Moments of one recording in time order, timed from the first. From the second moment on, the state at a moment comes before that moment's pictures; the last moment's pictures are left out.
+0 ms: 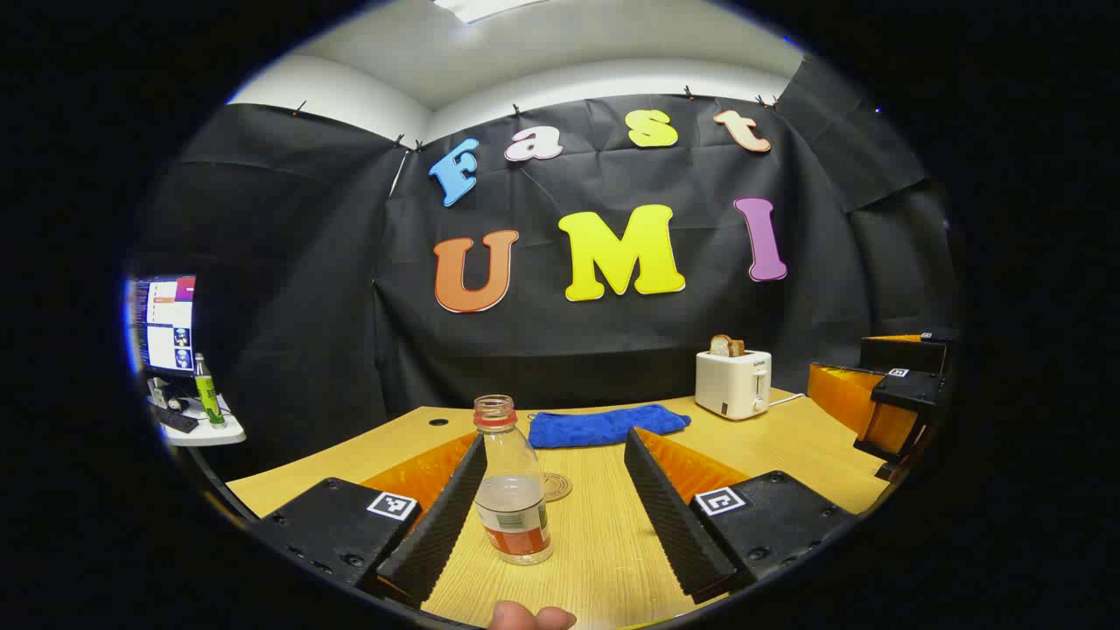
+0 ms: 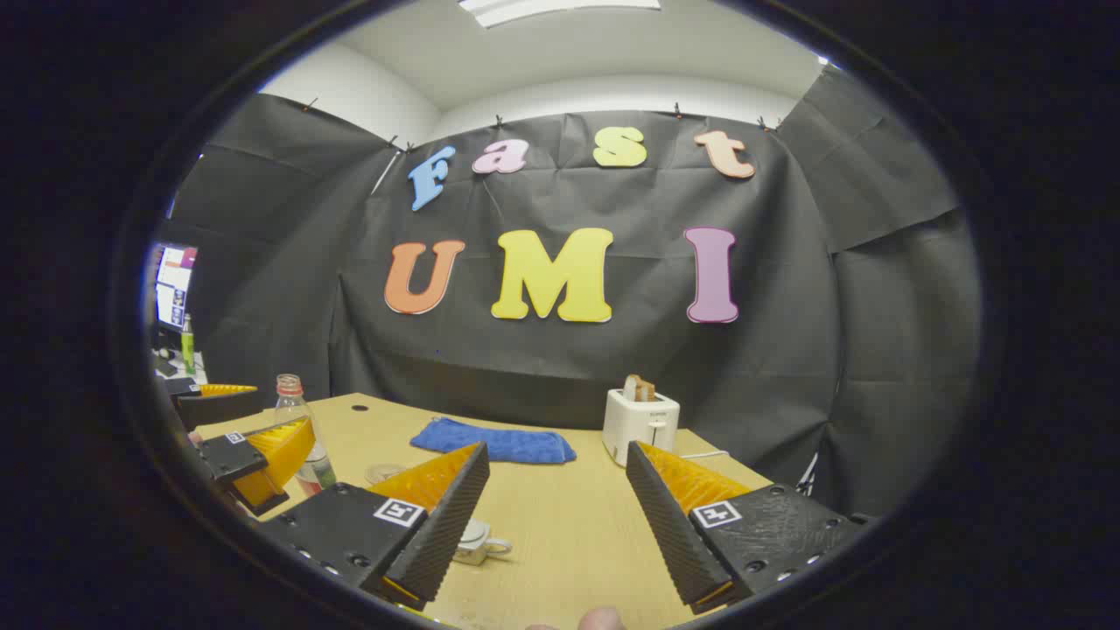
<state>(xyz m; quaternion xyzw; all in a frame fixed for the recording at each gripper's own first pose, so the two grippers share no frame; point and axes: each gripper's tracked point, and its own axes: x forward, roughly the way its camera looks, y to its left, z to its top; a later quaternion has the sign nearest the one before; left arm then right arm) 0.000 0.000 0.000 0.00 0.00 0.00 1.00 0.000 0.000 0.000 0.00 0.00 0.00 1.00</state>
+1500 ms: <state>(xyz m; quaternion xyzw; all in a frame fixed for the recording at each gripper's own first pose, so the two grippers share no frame) 0.002 0.028 0.001 0.01 0.00 0.03 1.00 0.023 0.036 -0.049 0.01 0.04 0.03 1.00</state>
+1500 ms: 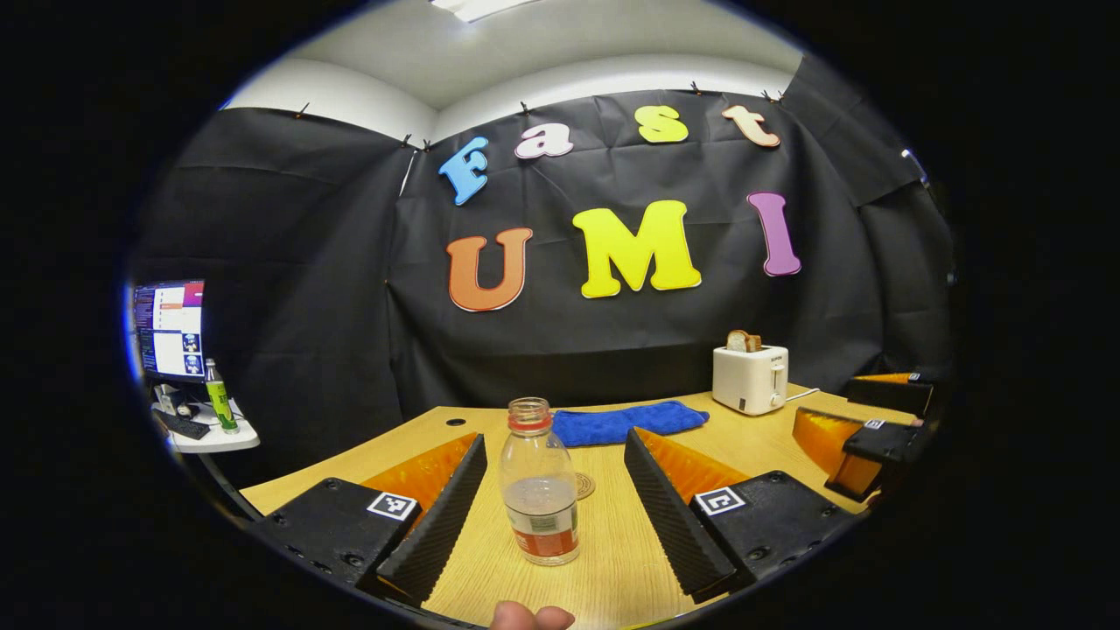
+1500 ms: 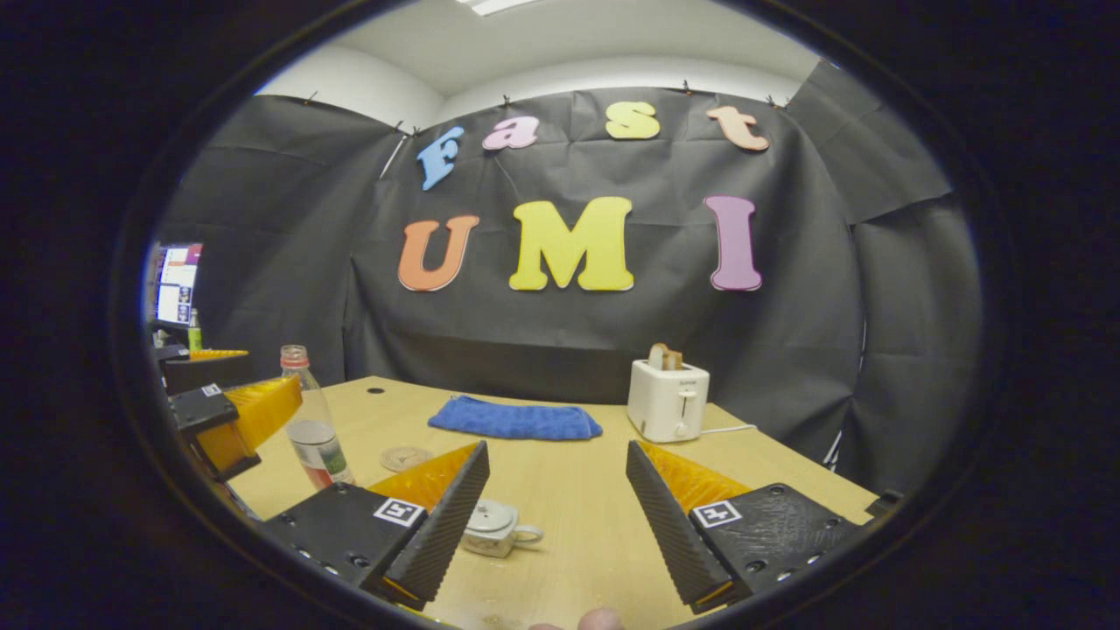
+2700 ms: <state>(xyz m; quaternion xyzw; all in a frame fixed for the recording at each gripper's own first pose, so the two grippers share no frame) 0.007 0.067 -0.001 0.00 0.02 0.06 1.00 0.079 0.102 -0.131 -0.02 0.14 0.09 0.99</state>
